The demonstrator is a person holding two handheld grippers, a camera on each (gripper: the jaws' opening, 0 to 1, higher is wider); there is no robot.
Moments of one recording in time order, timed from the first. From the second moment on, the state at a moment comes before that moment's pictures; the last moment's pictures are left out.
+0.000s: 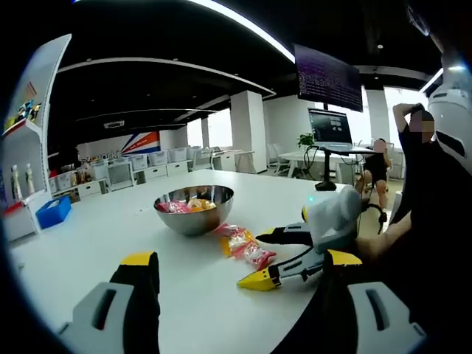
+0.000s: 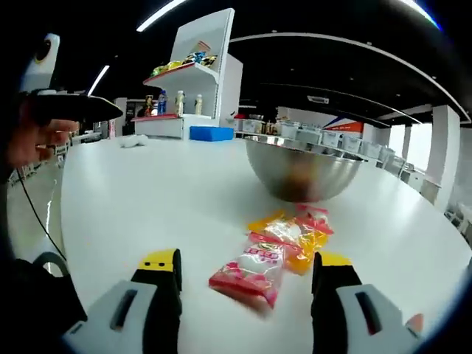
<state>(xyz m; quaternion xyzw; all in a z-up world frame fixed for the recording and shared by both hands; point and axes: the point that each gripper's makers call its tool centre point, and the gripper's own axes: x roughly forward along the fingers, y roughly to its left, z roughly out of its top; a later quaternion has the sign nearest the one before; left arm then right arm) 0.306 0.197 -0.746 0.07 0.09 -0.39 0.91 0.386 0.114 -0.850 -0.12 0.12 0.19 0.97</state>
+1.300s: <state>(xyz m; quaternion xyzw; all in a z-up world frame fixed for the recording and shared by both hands) 0.306 0.193 -0.750 0.07 0.09 -0.40 0.91 0.382 0.107 -0.855 -0.12 0.13 0.21 0.96</state>
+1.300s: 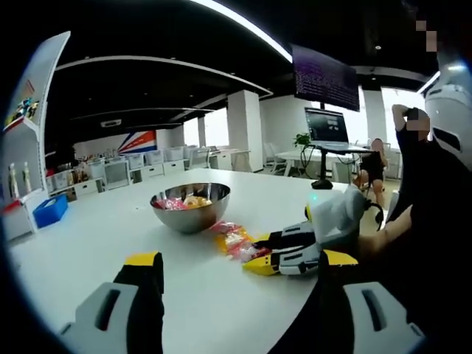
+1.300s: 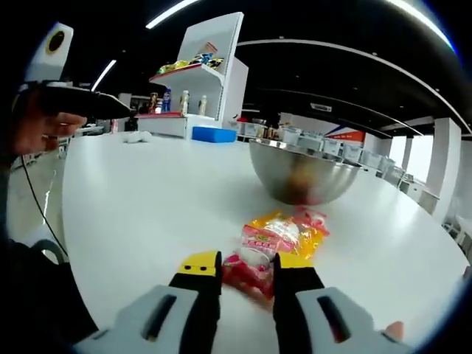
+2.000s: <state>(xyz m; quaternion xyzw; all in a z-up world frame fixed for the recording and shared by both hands) 0.300 0.189 -0.753 0.07 0.09 -0.41 0.91 0.373 0.117 -0.852 -0.14 0.11 0.24 0.95</state>
